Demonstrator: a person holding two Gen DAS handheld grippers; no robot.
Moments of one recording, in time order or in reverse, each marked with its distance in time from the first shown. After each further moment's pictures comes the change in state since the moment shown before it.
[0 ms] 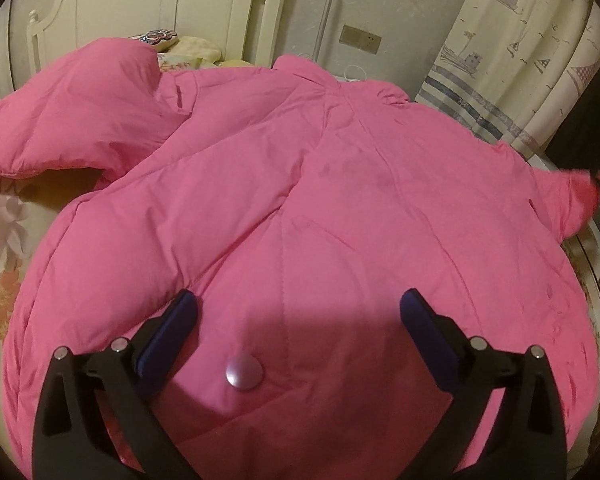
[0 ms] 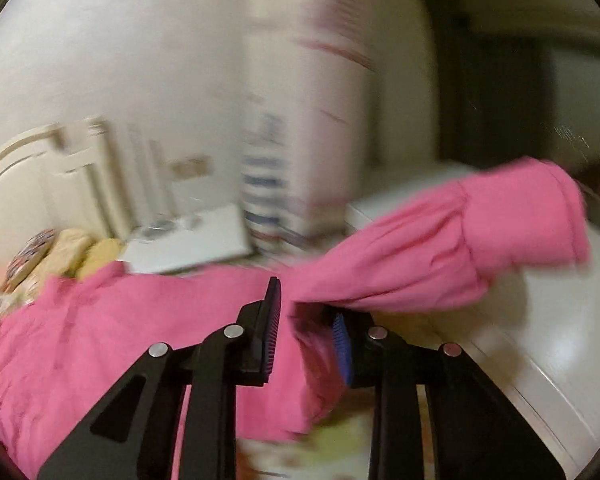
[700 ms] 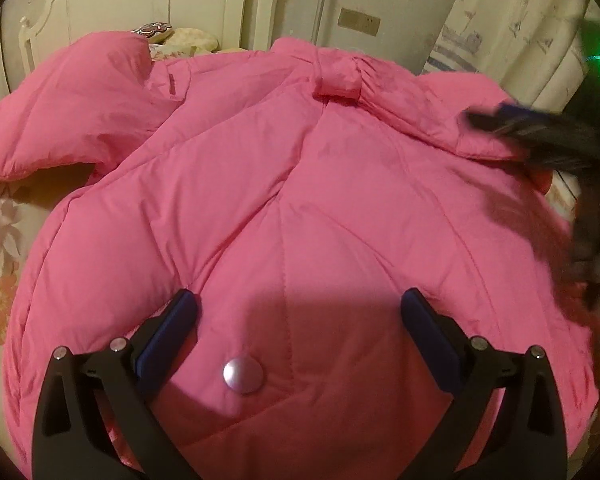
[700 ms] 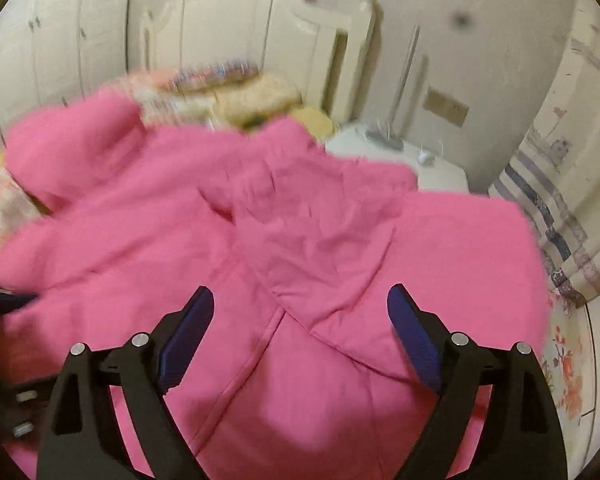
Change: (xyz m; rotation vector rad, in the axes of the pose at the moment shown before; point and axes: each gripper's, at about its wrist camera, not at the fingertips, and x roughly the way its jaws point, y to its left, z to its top) left arm 0.012 -0.006 0.000 0.044 0.064 0.036; right arm -0.015 0.241 -0.074 -0.567 0.251 0.504
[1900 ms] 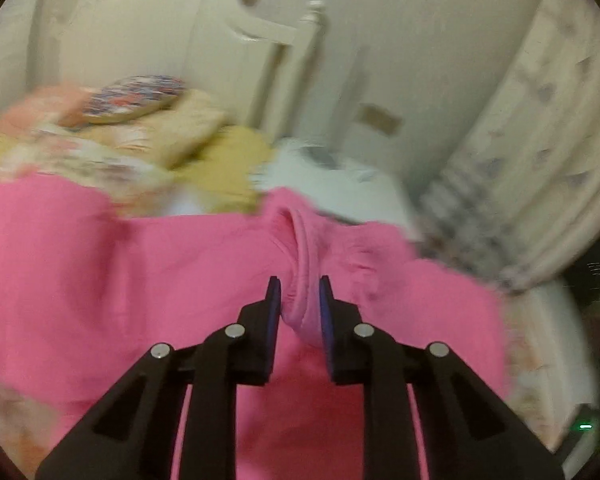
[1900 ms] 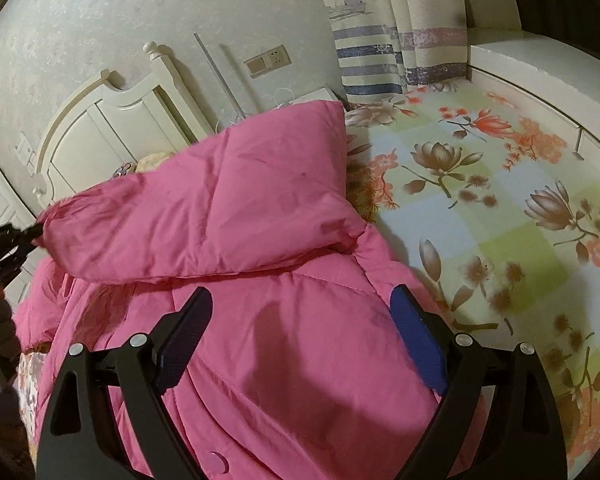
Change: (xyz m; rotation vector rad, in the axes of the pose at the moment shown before) left arm -0.018 -0.003 0.184 -0.208 -0.235 0.062; right arm -0.015 -0.140 -0.115 0.737 -0.003 -0.074
